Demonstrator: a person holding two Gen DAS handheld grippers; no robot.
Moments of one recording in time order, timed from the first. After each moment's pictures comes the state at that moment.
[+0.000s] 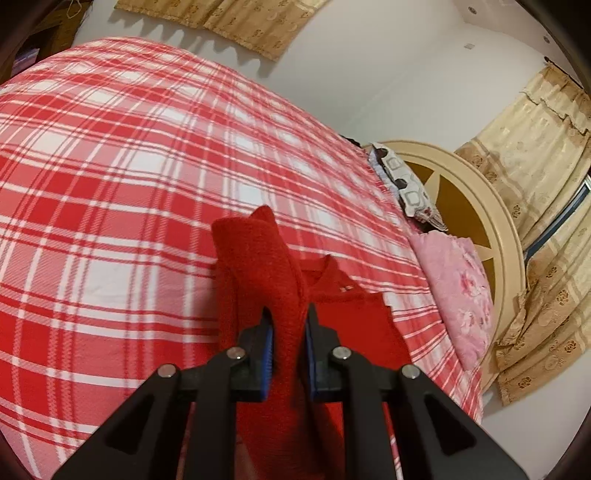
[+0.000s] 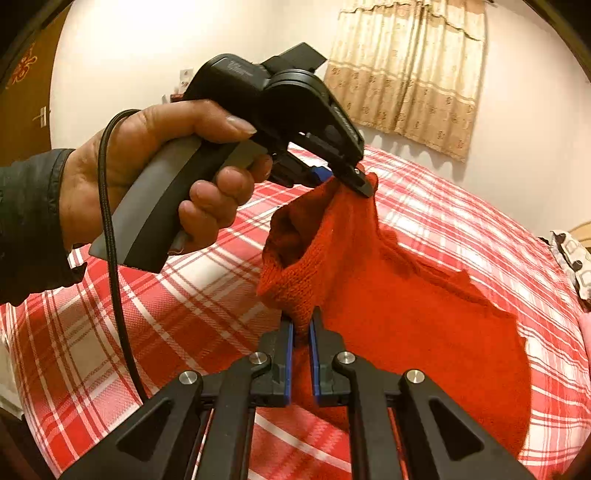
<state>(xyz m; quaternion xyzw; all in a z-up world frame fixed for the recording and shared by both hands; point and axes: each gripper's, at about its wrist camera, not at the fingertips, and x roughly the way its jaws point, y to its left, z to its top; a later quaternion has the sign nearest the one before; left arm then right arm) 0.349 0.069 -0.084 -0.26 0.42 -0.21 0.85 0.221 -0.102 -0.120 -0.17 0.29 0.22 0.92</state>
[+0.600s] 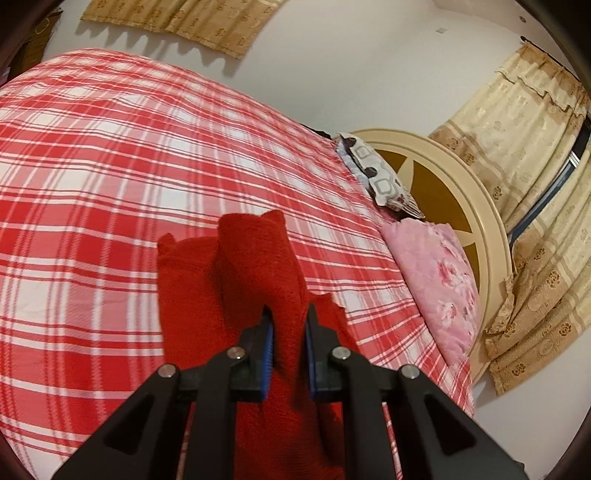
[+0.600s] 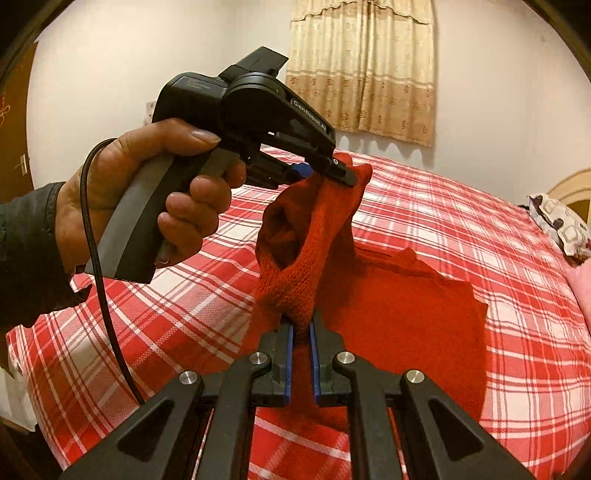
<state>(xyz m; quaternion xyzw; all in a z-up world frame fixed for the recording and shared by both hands) 0.358 -0.008 -0.060 -0.24 0.41 -0.26 0.84 0.211 -0.164 -0.101 -0.09 0.29 0.18 0.94</state>
